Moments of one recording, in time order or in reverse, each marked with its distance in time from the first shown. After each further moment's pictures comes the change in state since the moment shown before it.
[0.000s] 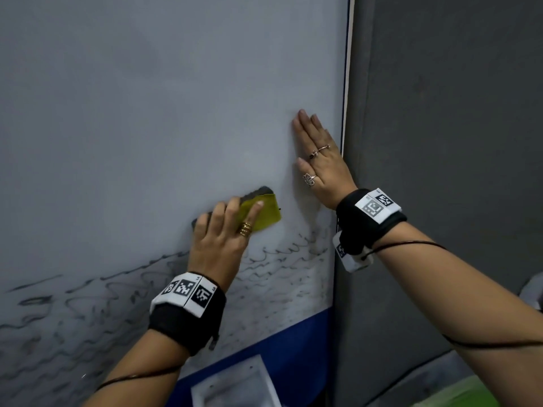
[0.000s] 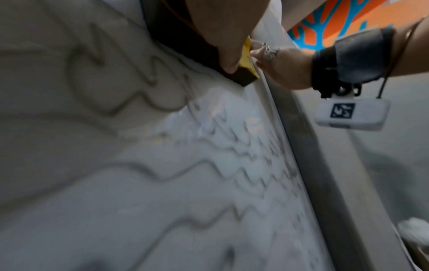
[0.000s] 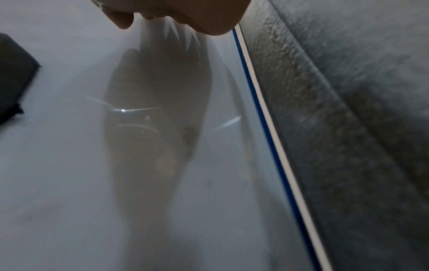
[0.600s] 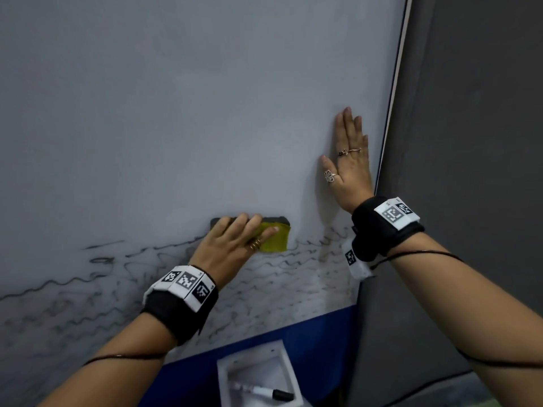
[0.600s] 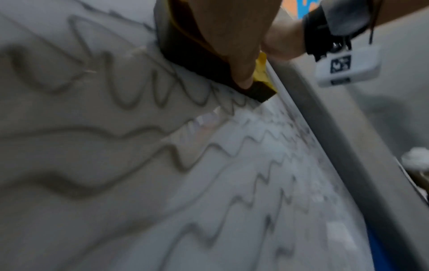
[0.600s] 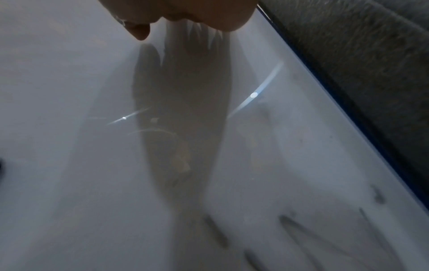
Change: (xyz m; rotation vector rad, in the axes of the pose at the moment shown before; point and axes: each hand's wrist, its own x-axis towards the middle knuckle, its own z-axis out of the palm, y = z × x) left_hand -0.040 -0.050 -0.026 0.027 -0.124 0.299; right_hand 0.001 -0.035 0.021 0.073 0.065 0.222
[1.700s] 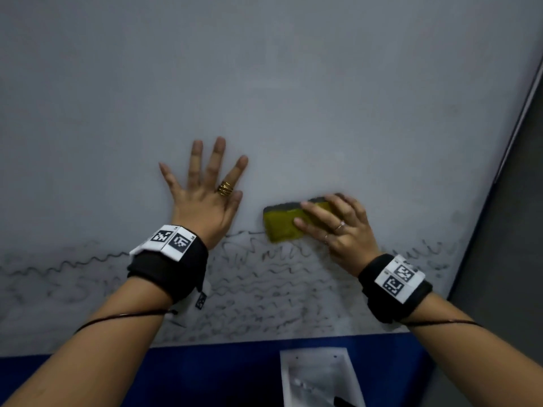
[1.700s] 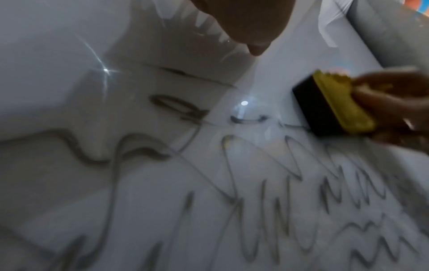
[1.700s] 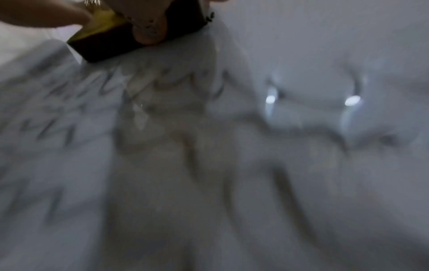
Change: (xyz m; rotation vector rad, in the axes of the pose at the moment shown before) left_hand -0.068 -0.128 -0.067 0.022 -0.311 -0.639; right_hand -0.068 -0.103 0.097 -0.146 0.210 -0.743
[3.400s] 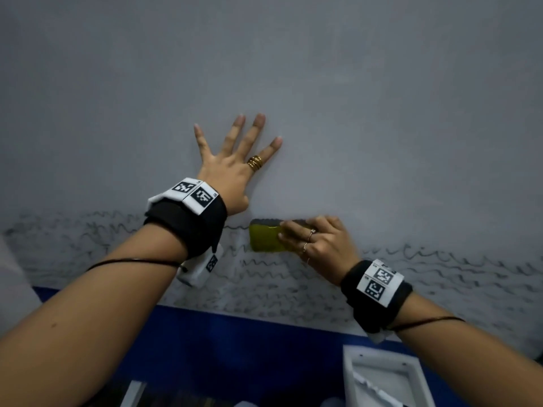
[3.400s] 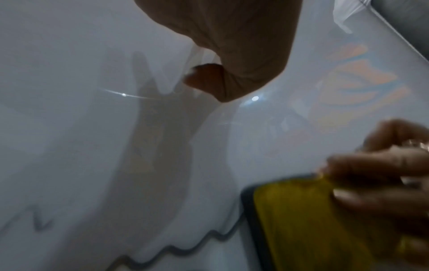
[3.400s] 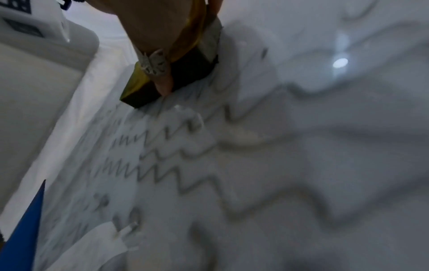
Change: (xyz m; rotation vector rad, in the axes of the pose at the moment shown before) left_hand -0.011 -0.088 -0.072 0.301 -0.499 -0.003; right_hand 0.065 -0.138 0.074 0.204 -0.034 -0.104
